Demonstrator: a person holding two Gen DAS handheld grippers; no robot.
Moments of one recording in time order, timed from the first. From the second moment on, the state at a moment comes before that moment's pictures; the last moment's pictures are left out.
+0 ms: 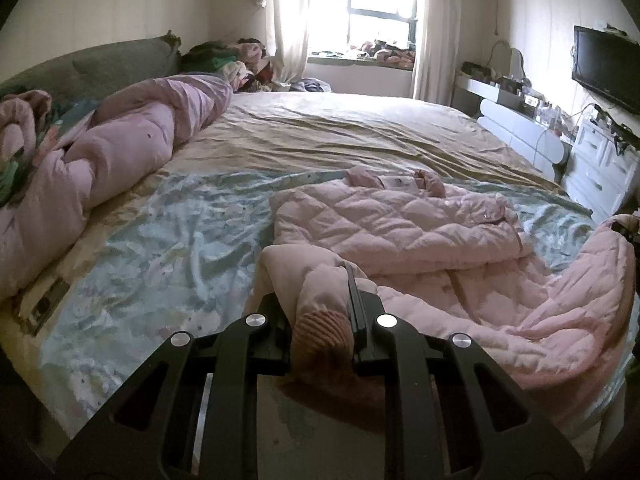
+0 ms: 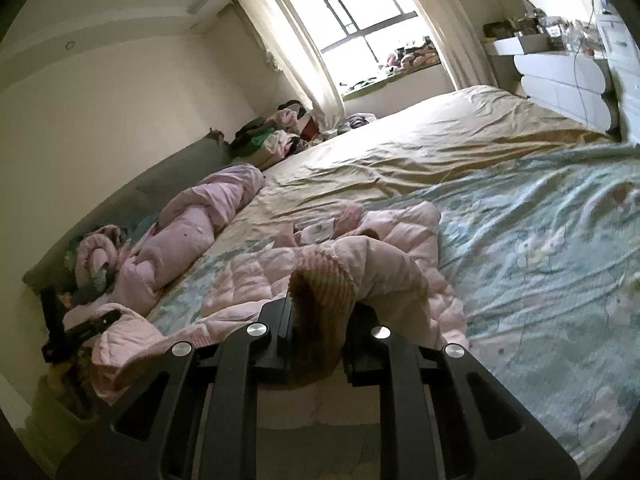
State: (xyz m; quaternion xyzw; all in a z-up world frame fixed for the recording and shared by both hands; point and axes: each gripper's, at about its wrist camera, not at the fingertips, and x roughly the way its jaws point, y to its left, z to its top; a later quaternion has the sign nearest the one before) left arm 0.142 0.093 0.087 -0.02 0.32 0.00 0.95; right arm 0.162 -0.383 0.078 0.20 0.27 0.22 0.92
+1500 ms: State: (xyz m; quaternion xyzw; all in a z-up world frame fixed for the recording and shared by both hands) left arm 0.333 0.121 0.084 0.00 0.31 0.03 0.95; right arm 0.377 -0.369 0.061 0.19 0.29 0.06 0.94
